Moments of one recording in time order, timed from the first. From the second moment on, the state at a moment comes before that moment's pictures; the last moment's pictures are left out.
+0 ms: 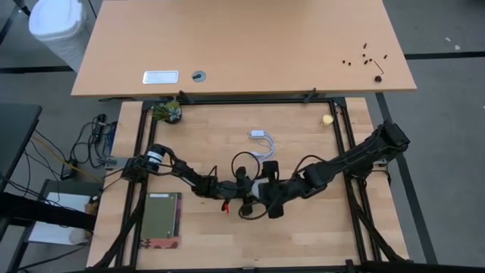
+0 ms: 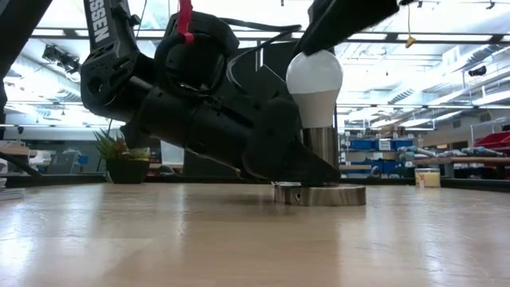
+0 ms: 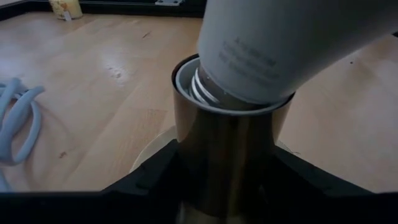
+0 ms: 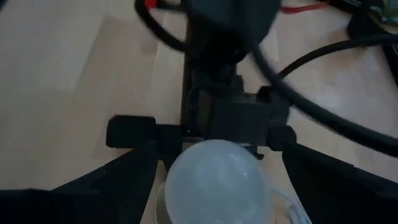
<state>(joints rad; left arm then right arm) -0.24 2.18 0.92 0.93 -0.37 -0.16 0.40 1.62 1.18 -0.41 0.41 0.05</state>
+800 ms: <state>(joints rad) -0.25 2.19 0.92 0.93 -0.37 -0.16 0.38 1.73 1.18 -0.47 0.48 0.04</state>
